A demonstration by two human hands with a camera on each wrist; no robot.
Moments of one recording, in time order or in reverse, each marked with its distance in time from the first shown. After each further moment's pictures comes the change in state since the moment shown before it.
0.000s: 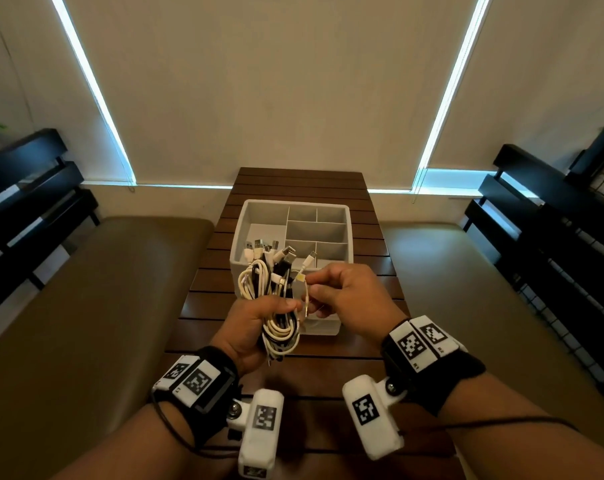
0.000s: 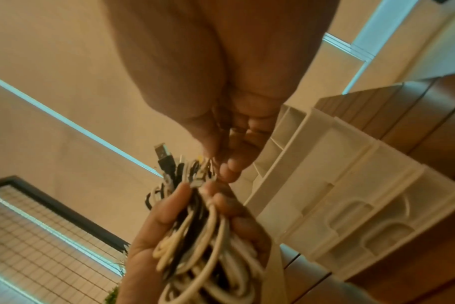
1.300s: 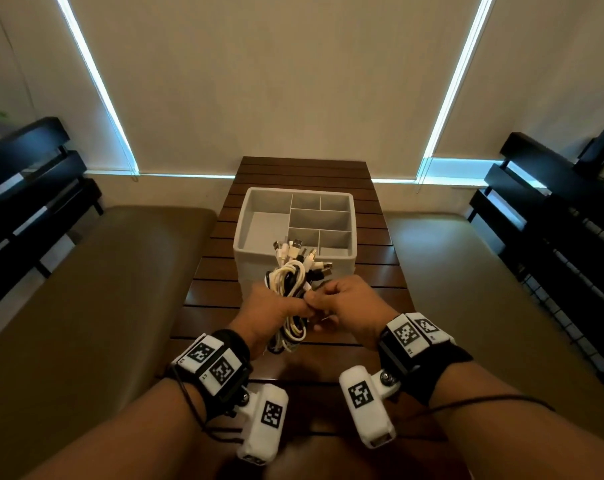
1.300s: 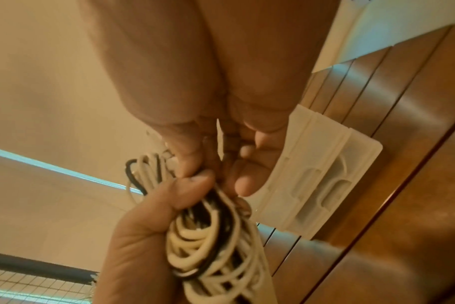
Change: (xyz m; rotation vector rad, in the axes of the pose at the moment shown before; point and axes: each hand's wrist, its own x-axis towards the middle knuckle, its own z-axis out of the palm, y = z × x) left_hand -0.001 -0.002 0.009 0.457 0.084 0.101; right_hand -0.004 0.024 0.013 0.236 -0.126 0.260
